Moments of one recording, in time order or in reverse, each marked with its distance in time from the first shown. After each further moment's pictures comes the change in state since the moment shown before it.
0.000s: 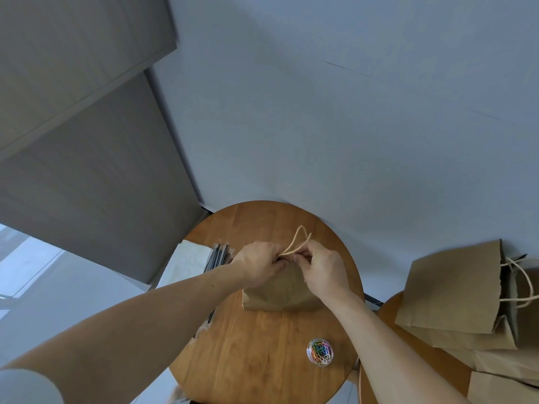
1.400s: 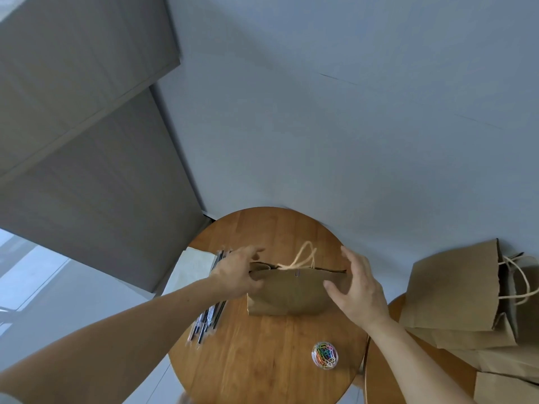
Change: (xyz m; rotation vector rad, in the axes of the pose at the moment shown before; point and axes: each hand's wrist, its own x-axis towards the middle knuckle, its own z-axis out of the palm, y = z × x) left_hand -0.040 -0.033 -0.009 -0.105 0.044 -0.182; right_hand -0.043 0.062 -0.025 -0.081 0.103 0.029
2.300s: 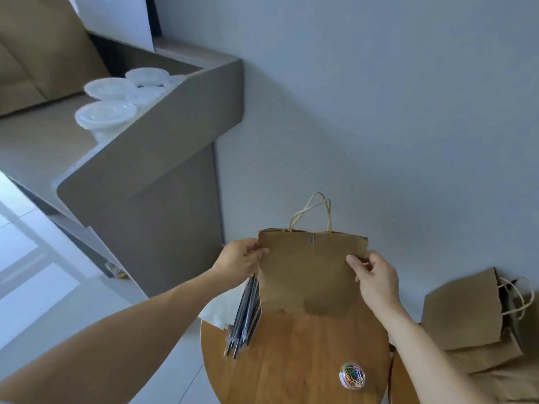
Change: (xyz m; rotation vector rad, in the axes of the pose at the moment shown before) left_hand -0.112 -0.009 -0.113 -0.553 0.247 0.015; right_hand -0.002 -0.138 -0.030 0.363 0.232 0.158
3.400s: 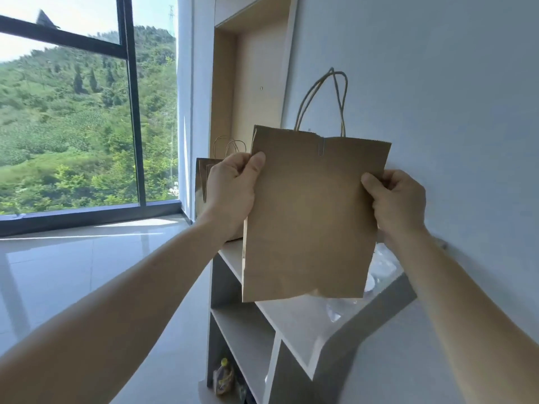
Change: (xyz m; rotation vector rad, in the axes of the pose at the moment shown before) left_hand -0.163 0.119 -0.475 -0.243 1.124 0.540; right_hand -0.010 -0.565 0.235 0.607 -0.144 -0.588
